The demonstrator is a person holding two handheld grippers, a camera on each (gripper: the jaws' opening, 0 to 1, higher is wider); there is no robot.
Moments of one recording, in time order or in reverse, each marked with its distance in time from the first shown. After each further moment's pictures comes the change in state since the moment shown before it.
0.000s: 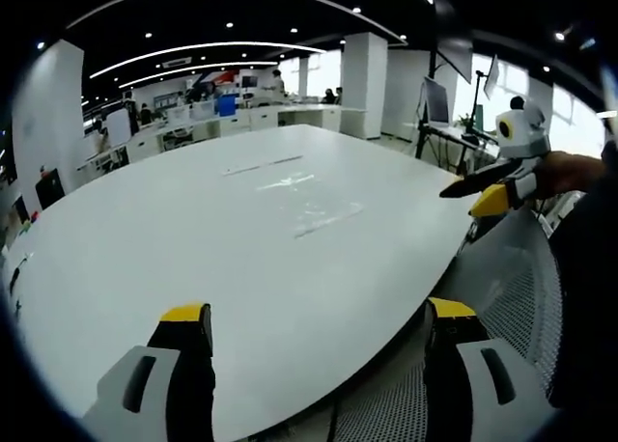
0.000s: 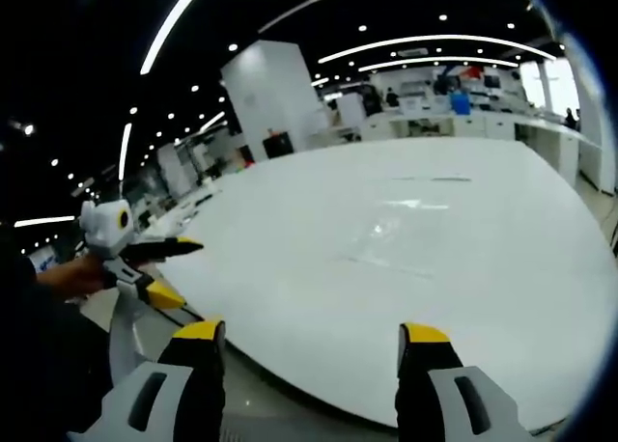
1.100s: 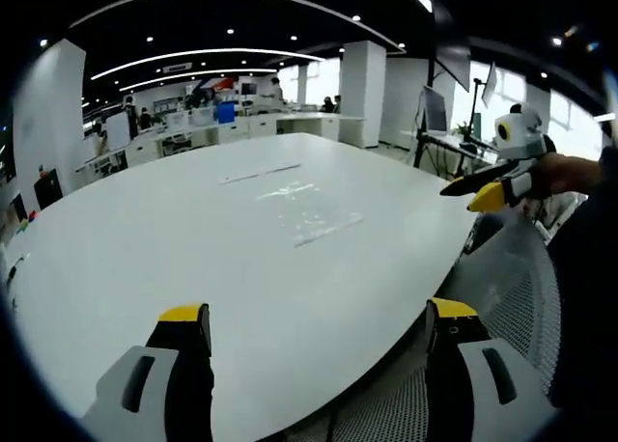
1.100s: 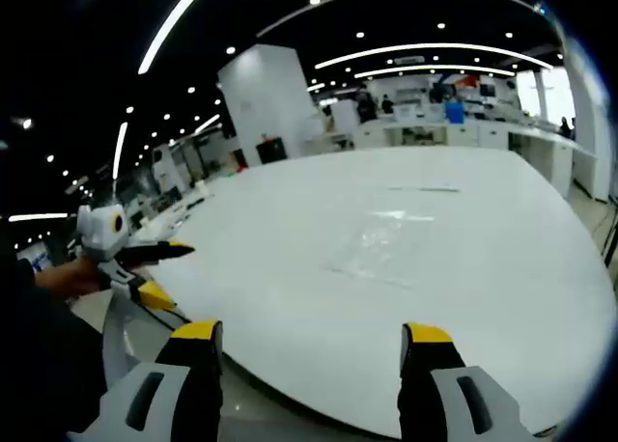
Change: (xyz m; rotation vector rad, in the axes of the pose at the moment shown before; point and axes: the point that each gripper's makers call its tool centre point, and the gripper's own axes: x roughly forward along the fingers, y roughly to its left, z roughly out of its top) left arm 0.002 0.001 0.008 -0.016 -0.040 -0.012; right arm -0.012 -0.018 0.012 -0.023 -0.028 -0.042
